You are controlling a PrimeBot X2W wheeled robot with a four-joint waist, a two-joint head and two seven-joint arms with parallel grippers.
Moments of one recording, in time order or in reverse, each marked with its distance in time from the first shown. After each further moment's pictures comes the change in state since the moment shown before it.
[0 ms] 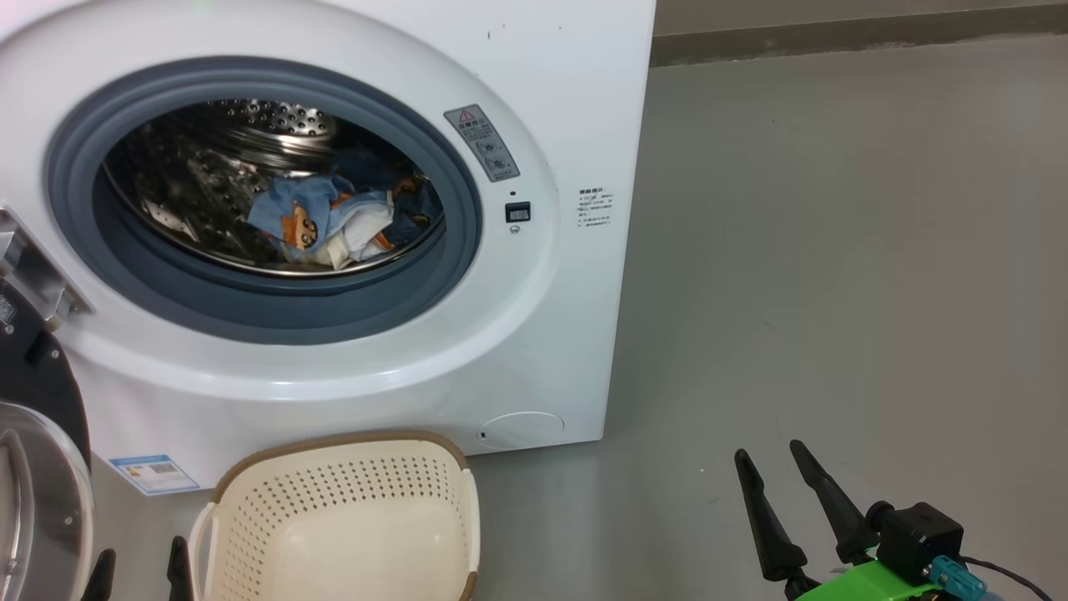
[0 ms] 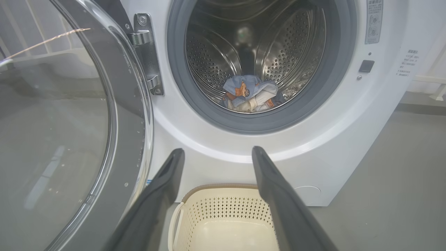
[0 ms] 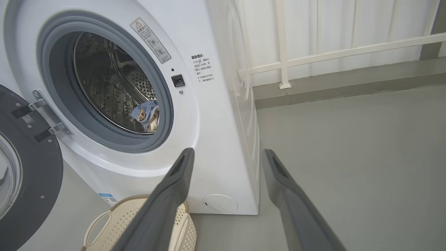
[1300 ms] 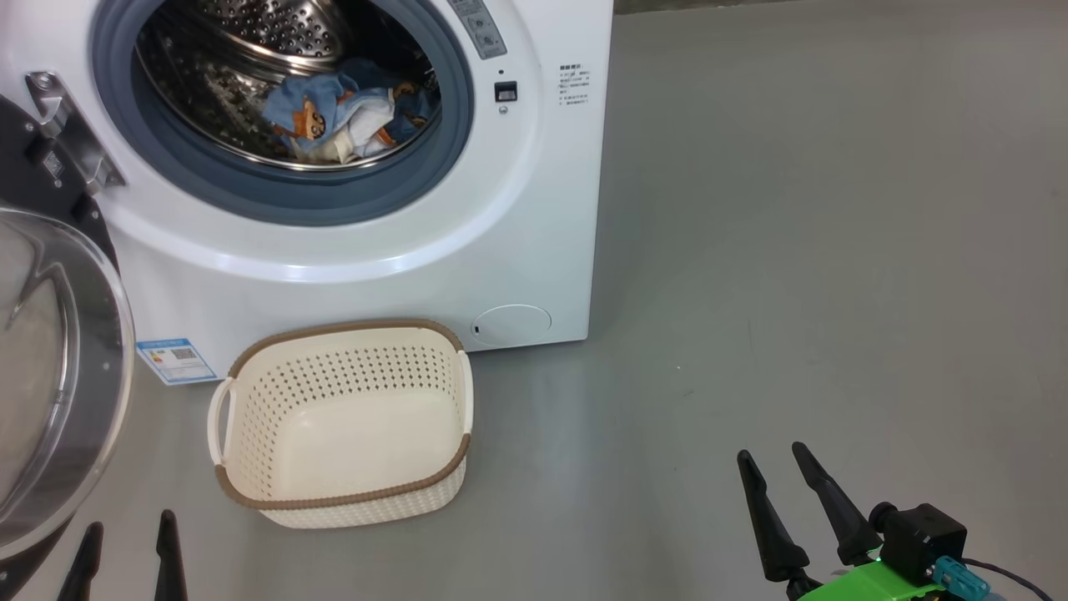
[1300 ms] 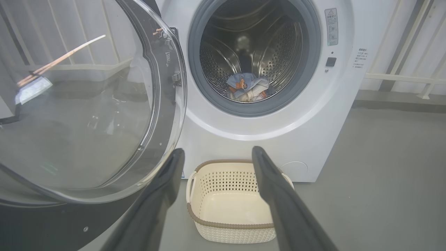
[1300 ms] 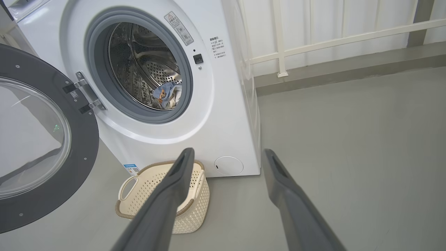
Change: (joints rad) left arm -0.046 -0.014 0.037 -0.004 0.028 -0.025 0.000; right arm 0.000 0.000 -0.003 0.007 0.017 0.000 0.000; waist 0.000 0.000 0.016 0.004
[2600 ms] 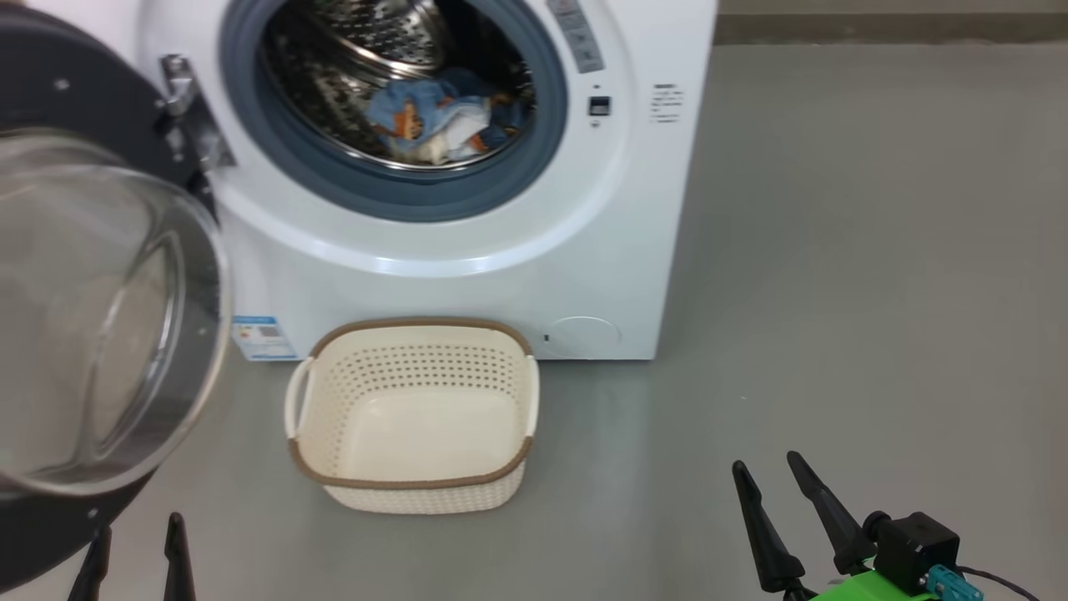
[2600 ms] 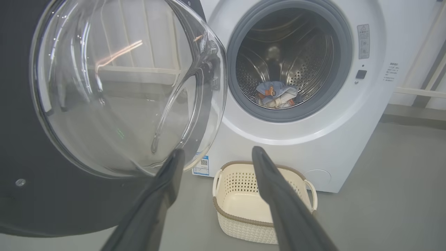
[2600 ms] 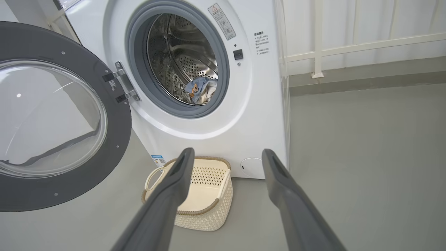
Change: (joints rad) left arm 0.004 -0.025 0.004 -0.008 0.016 0.009 0.000; right arm 0.015 0.000 0.009 -0.006 -0.012 0.000 0.000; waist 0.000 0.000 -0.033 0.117
